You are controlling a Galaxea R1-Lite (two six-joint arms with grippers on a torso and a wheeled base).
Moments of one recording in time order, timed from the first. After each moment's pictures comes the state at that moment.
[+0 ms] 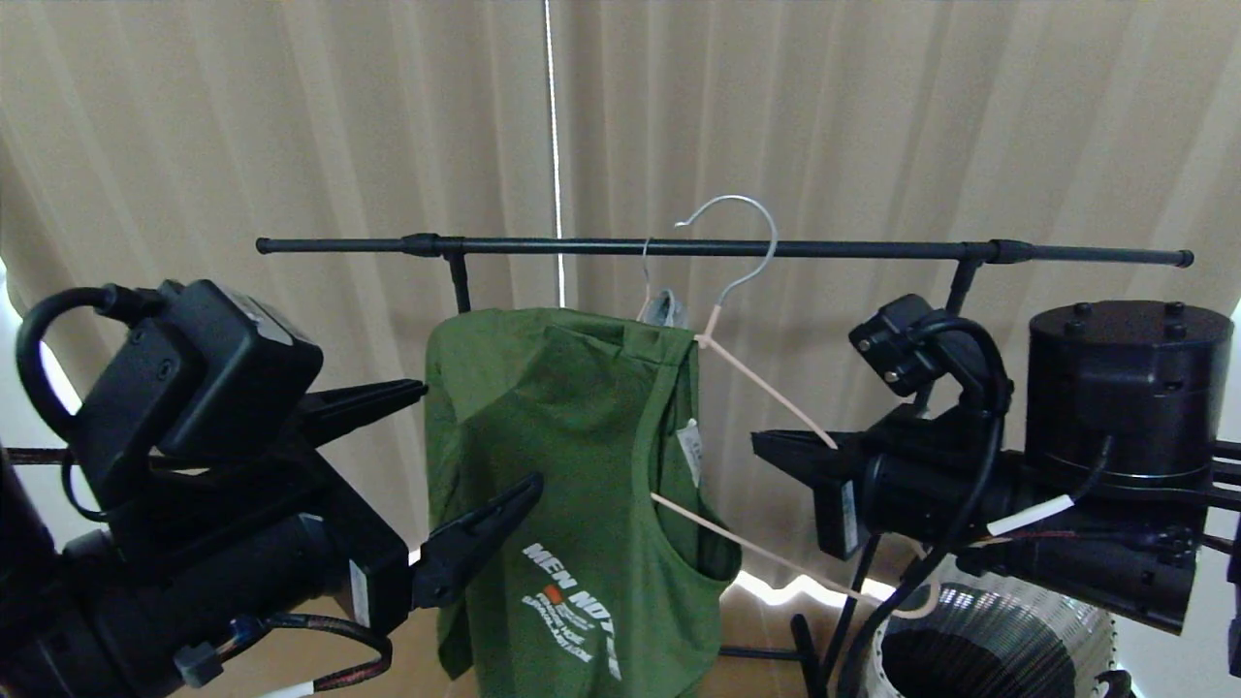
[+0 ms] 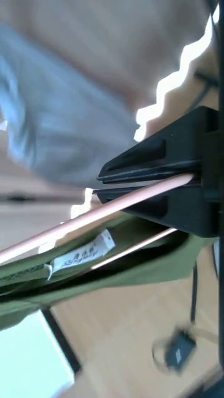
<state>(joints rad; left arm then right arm) -0.79 1.24 -0.56 -0.54 0.18 0.22 0.71 1.54 -0.74 -0.44 -0.07 0.10</state>
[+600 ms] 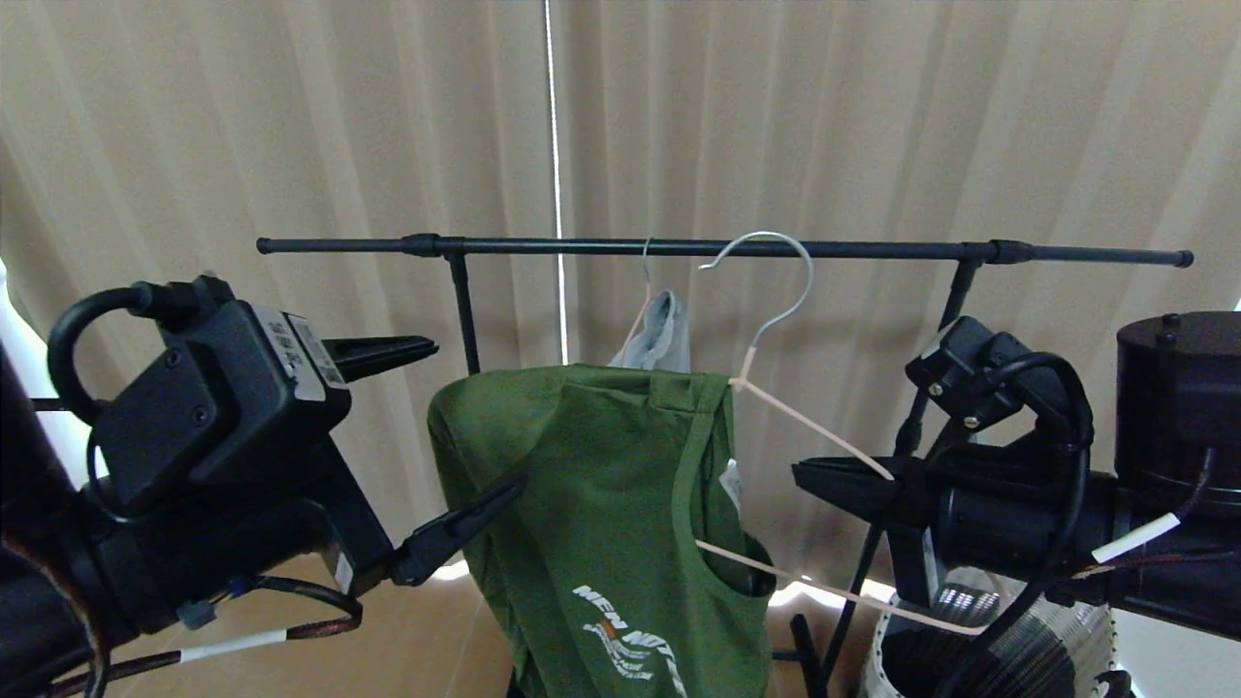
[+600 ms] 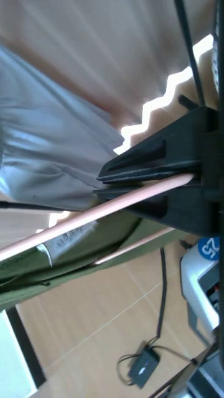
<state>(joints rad) -0.61 1.27 -0.59 -0.56 -0.10 0.60 0.65 1.44 -0.69 -0.34 0.06 -0.04</state>
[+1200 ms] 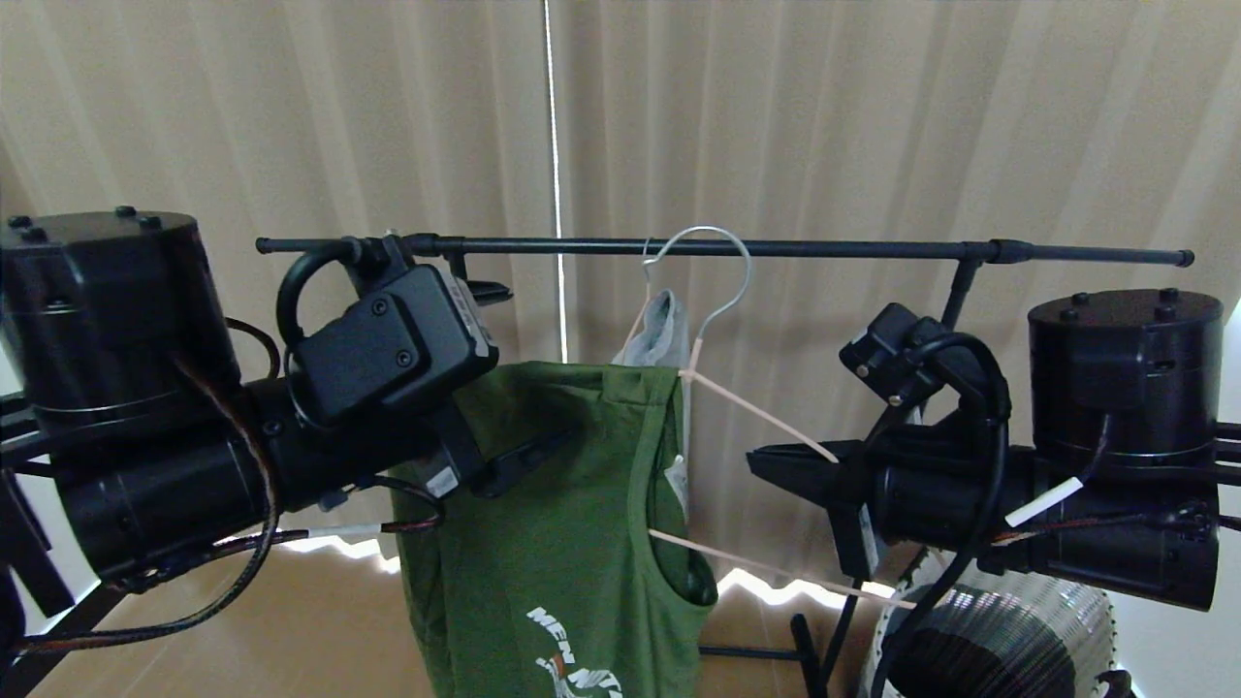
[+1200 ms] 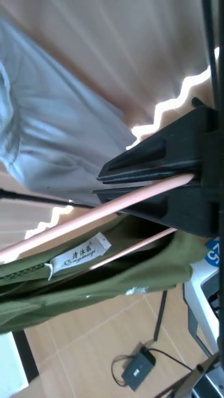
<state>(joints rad) -0.59 1.47 -0.77 -0.56 -0.15 0.81 0.68 1.54 -0.78 -0.34 0.09 -0.04</state>
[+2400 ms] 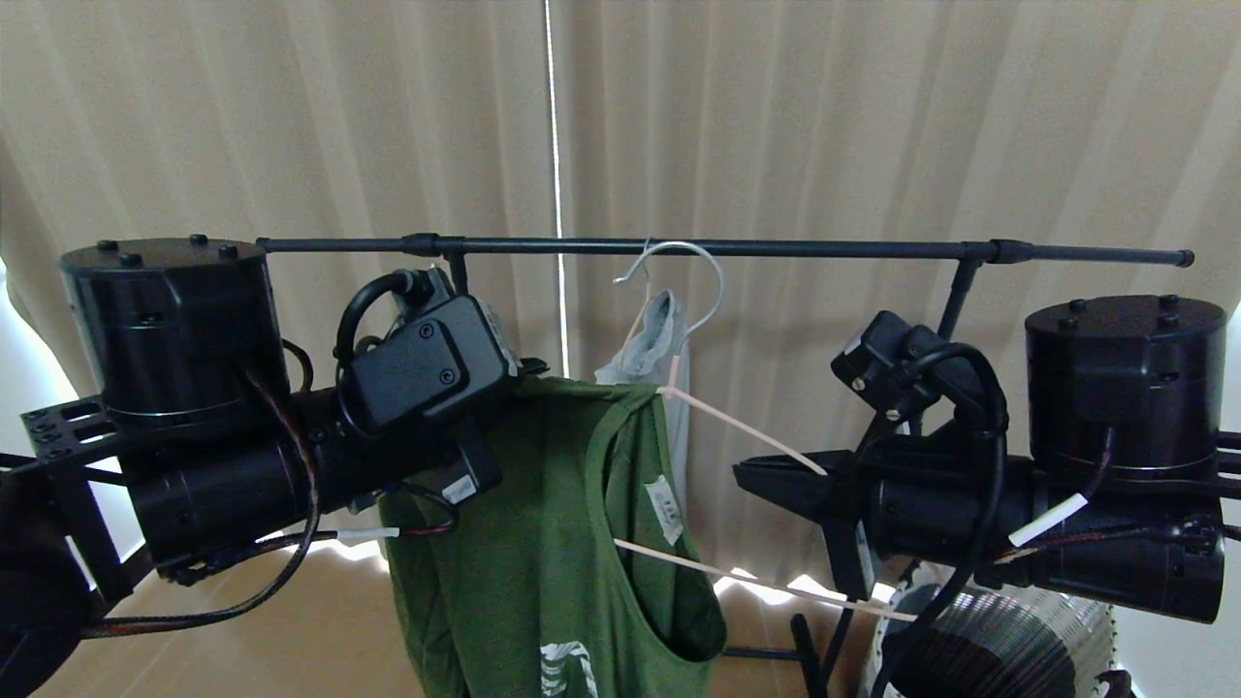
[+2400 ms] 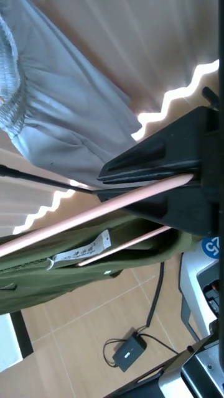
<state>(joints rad) -0.57 1.52 -0.77 -0.56 -0.14 0.82 0.71 1.53 -0.77 -0.35 0.12 -0.04</state>
